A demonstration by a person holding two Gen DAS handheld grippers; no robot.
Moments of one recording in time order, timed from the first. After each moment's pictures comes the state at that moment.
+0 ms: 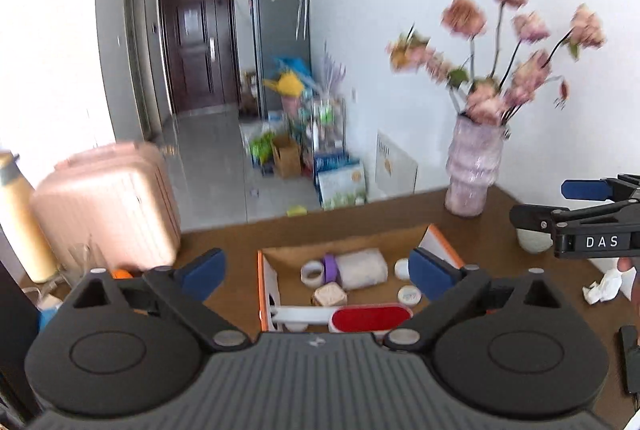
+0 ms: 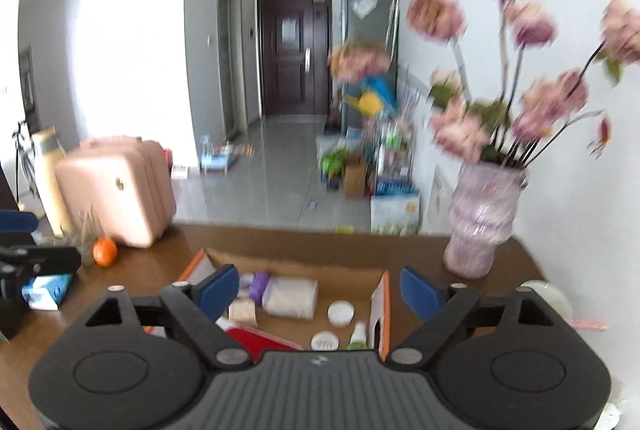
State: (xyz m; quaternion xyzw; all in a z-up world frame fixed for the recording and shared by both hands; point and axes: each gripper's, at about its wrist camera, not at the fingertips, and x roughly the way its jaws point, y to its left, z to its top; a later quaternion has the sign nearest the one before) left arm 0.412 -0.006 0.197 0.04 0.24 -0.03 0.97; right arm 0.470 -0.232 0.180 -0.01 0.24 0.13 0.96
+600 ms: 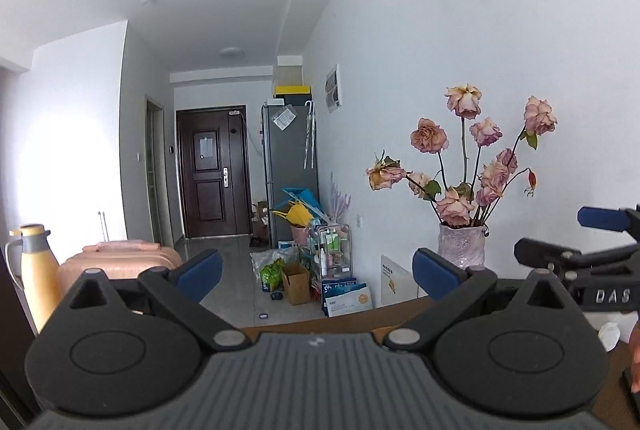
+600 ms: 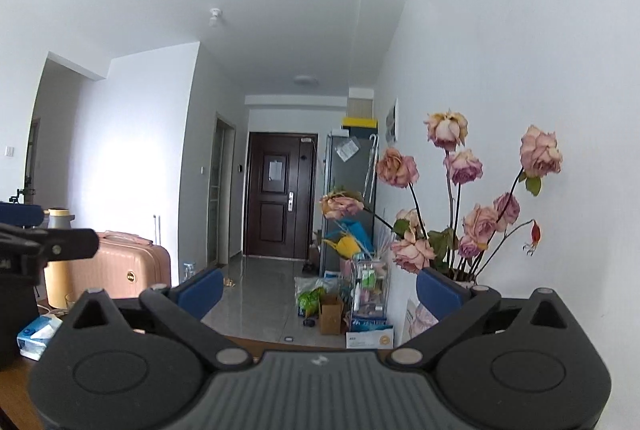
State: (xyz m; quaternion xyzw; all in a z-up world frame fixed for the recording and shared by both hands) left arm 0.318 -0.033 0.192 0.03 0.05 -0.02 1.00; right arm 0.338 -0.247 0.175 -0.01 0.01 0.11 0.99
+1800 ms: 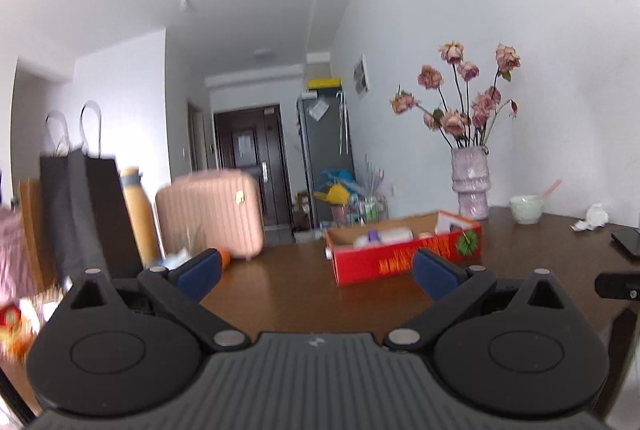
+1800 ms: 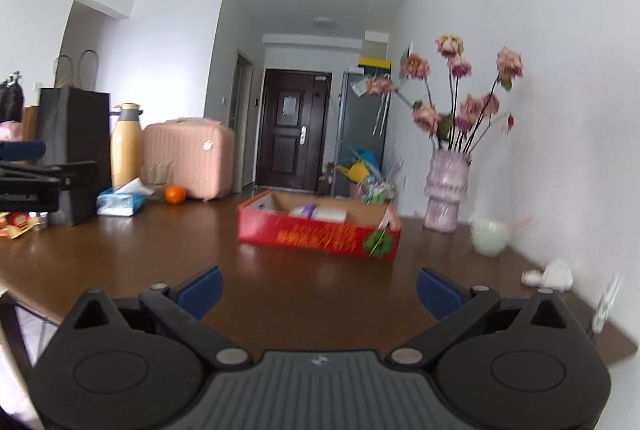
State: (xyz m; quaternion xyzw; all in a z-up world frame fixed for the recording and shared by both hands) left arm 0.029 0.028 0.011 0.06 0.05 0.03 1.00; right arm 0.041 -0.208 -0.006 -0.04 0.11 0.11 0.99
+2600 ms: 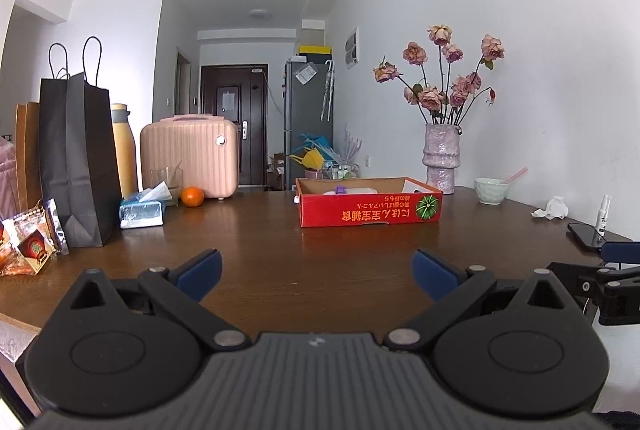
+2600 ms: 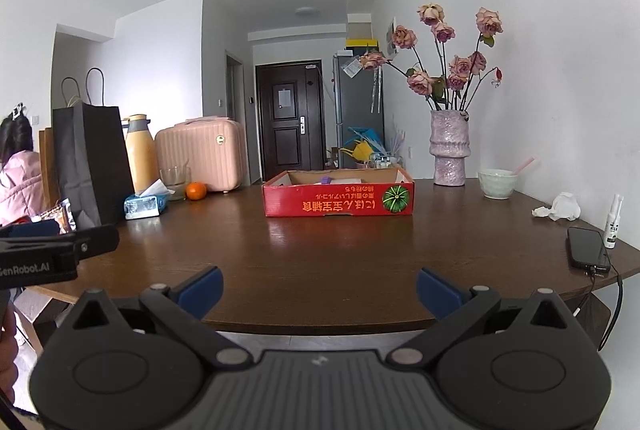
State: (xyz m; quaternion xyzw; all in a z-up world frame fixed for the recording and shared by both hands) left arm -0.014 0.026 -0.014 0.01 0.09 0.00 1.00; right arm -0.016 -0.202 -0.029 0.03 0.13 0.12 0.98
